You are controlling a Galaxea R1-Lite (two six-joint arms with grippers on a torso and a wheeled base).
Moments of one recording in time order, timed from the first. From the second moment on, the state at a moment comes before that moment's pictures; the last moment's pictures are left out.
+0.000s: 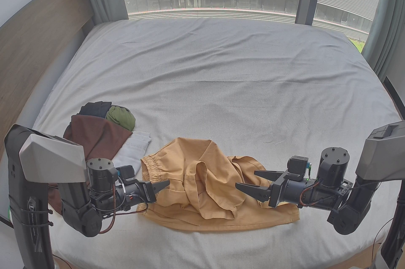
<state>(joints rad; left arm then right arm) -0.31 2.34 -0.43 -1.51 -0.41 -0.44 0.50 2.14 -0.36 -1.54 0.45 0.34</state>
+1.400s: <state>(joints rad) -0.30 2.13 -0.40 -1.55 -0.41 -0.59 0.57 2.18 -0.46 -1.54 0.39 0.46</state>
